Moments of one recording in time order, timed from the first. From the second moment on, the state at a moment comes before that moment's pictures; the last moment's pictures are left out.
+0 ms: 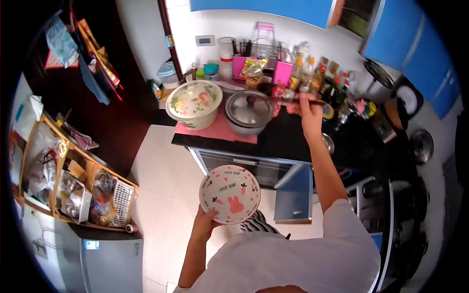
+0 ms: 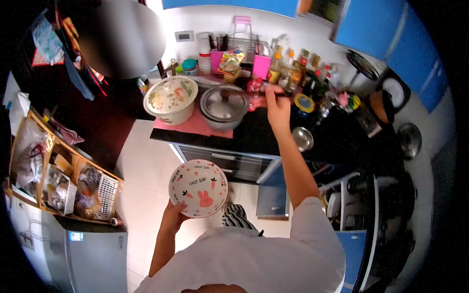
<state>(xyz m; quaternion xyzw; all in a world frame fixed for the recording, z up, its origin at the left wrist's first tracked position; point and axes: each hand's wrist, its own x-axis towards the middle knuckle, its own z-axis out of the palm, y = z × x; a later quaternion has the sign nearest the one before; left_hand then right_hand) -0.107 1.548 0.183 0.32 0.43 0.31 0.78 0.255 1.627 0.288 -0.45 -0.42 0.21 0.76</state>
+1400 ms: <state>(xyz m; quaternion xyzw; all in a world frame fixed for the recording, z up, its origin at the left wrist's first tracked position) -0.040 1.774 0.208 0.38 0.33 0.20 0.84 0.354 1.722 0.360 -0.41 -0.37 0.26 0.79</state>
